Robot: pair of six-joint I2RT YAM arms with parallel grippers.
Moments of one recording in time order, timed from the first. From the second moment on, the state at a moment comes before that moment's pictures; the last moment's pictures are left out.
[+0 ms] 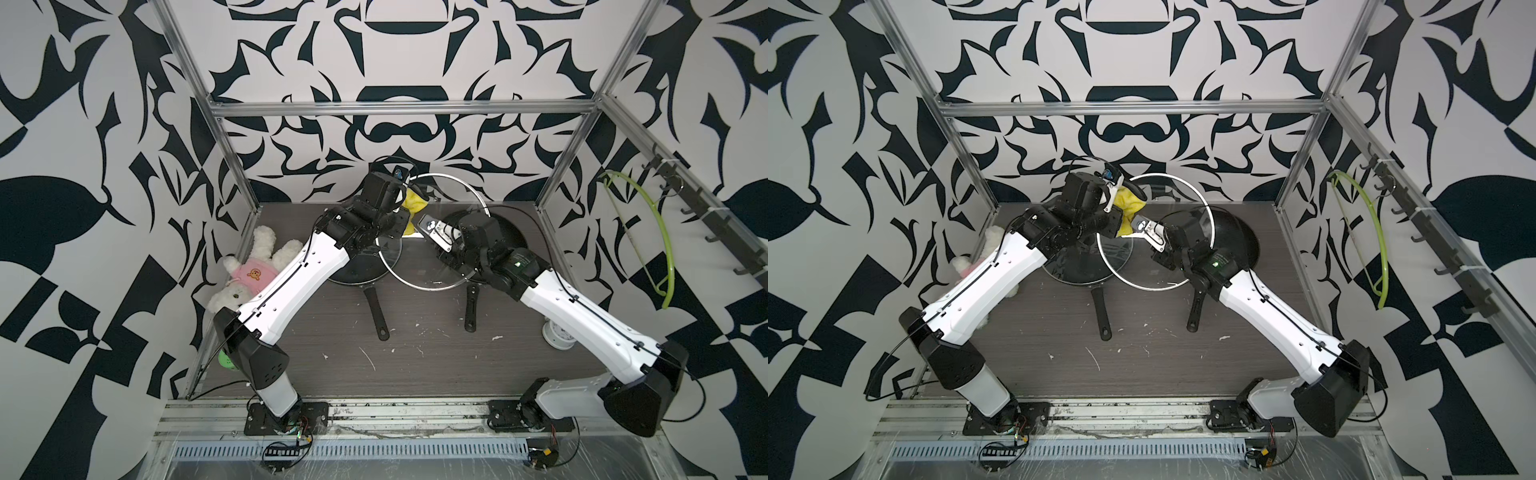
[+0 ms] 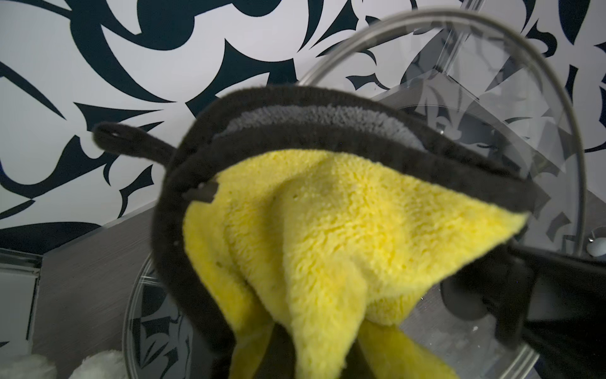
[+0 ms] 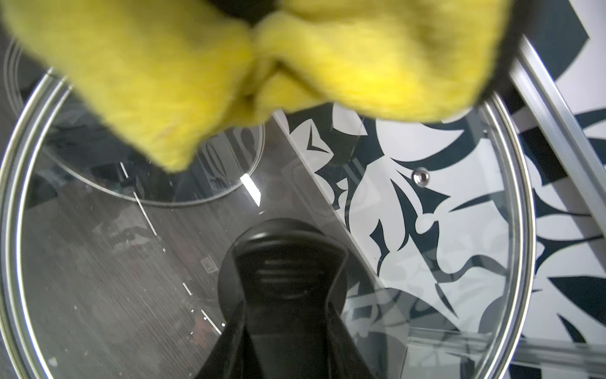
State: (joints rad) left arm -0.74 1.65 1.85 -0.78 -0.24 -0.07; right arm 0.65 1.33 1.34 -0.49 0.24 -0.49
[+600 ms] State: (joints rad) left arm -0.92 1.62 1.74 -0.76 -0.25 -0.27; right arm 0.58 1.36 1.41 -0.43 0.25 -0.05
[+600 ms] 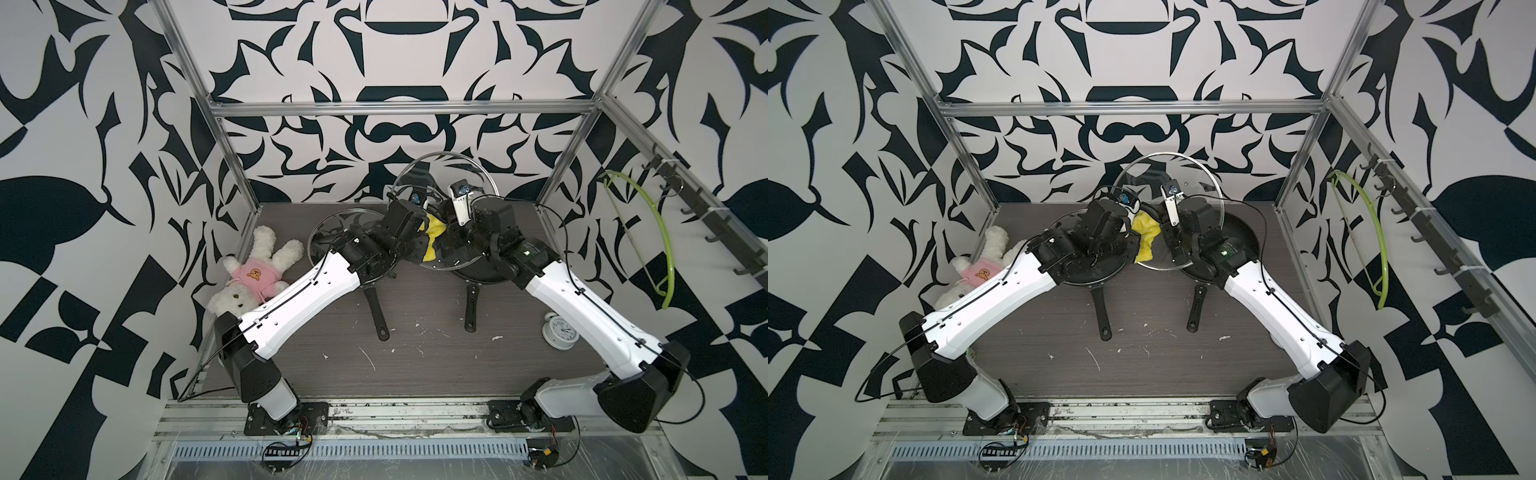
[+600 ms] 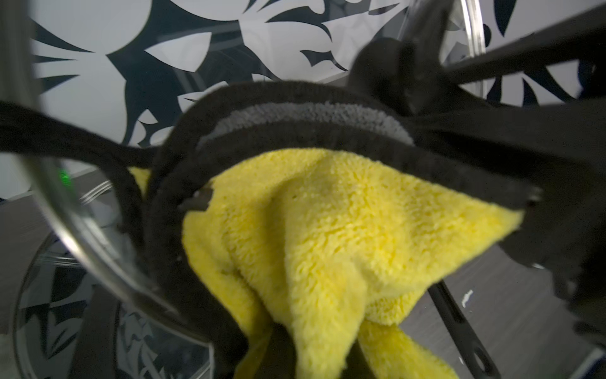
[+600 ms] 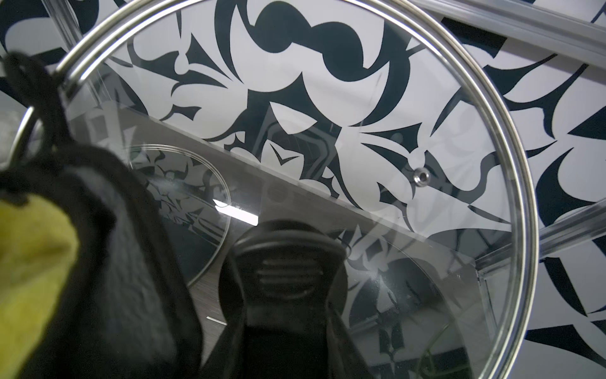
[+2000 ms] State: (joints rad) left arm -0.73 1.71 1.97 -0.87 -0.20 -0.23; right arm 0.53 1.21 1.19 -0.47 -0.06 -0.59
